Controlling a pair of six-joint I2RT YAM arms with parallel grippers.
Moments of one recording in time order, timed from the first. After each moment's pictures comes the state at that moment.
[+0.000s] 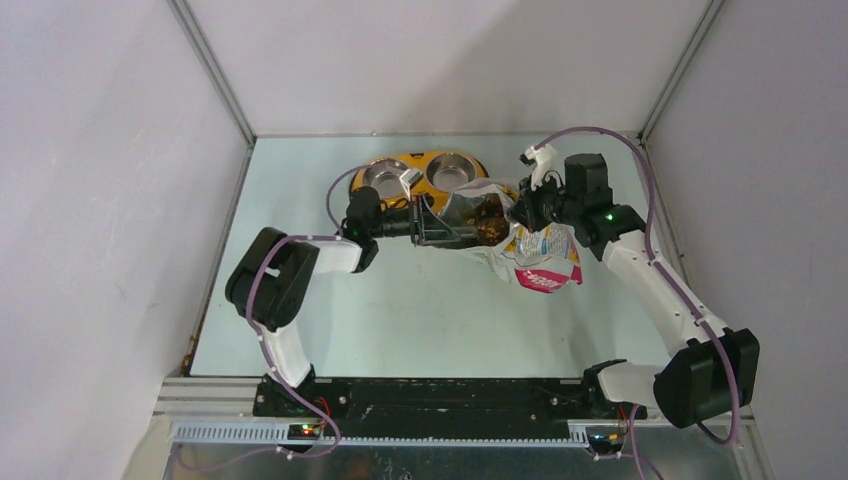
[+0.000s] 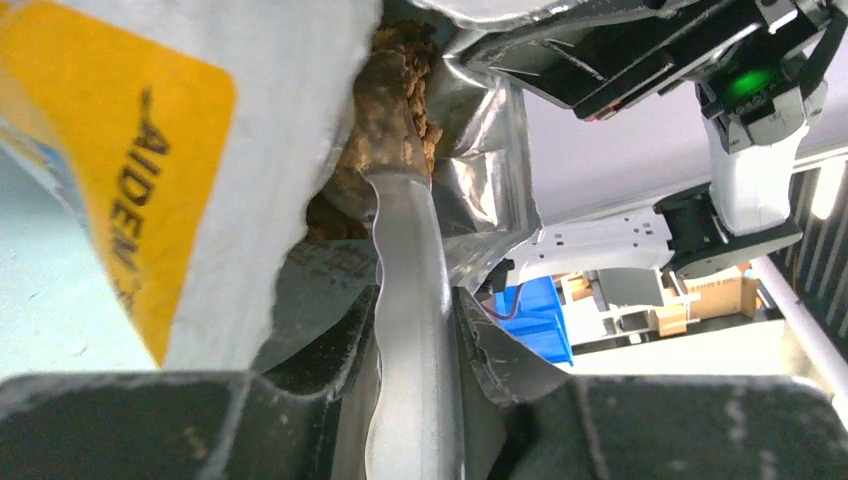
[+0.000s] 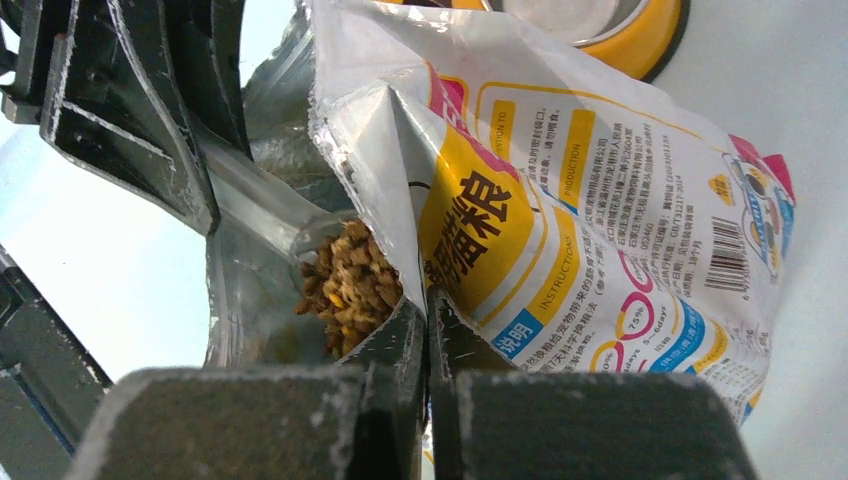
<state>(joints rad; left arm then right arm) -0.46 1.82 0.86 0.99 1.03 -1.17 0.30 1.28 1.11 -0.42 -0.45 -0.08</state>
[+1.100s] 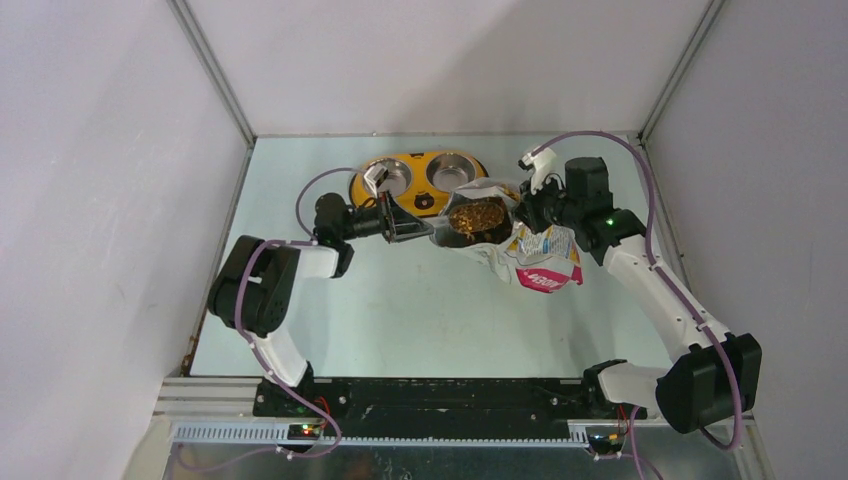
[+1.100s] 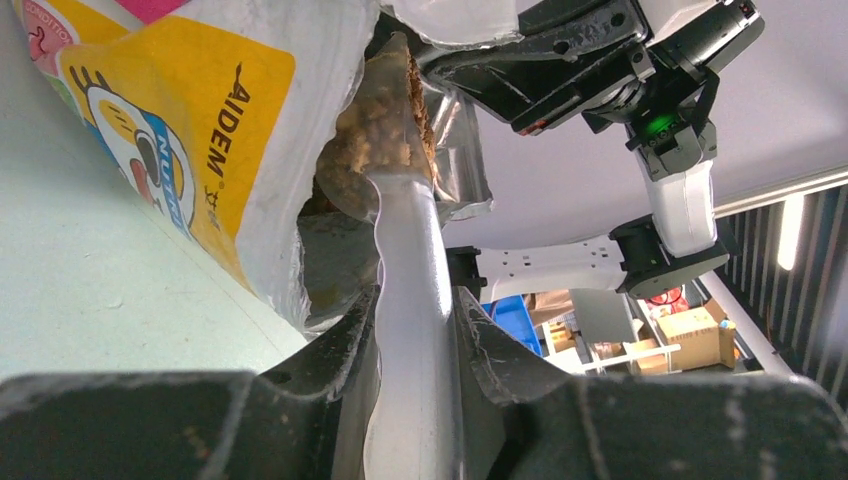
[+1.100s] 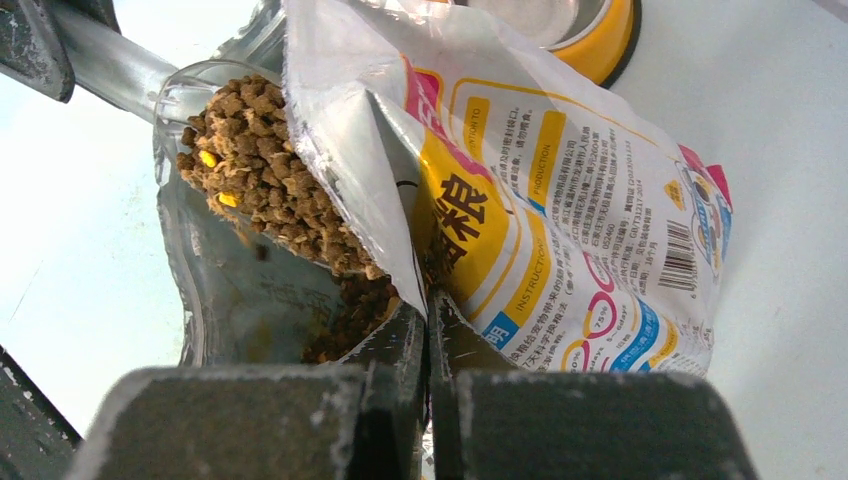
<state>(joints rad) -0.30 1.74 0.73 1.15 1.08 -1.30 0.30 1.25 1.07 -0.39 -0.39 -0.17</state>
